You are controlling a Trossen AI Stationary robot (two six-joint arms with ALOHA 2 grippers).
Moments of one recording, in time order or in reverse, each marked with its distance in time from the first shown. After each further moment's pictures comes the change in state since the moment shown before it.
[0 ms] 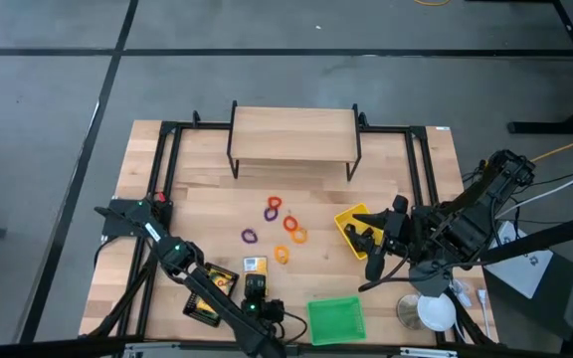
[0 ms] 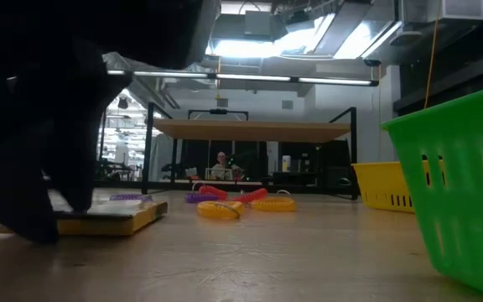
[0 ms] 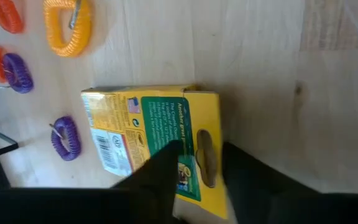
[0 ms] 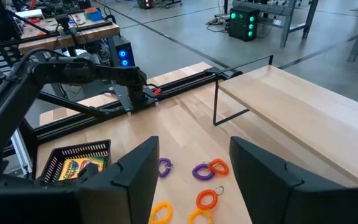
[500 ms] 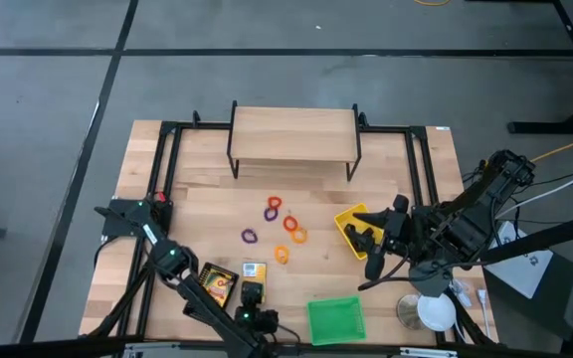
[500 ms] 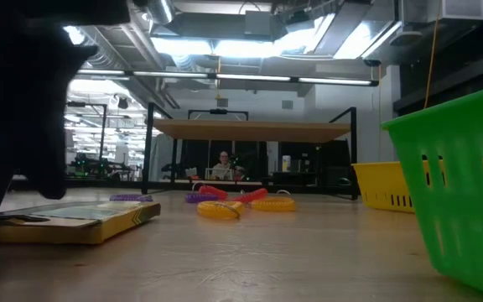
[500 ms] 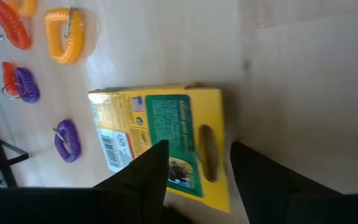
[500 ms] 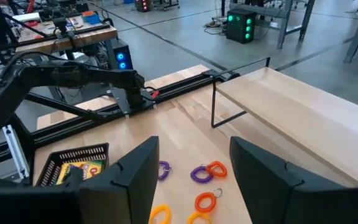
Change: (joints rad) left arm -0.064 0.000 0.001 -0.004 -0.047 0.008; right arm 0.000 0.000 0.000 0.001 0.017 0.004
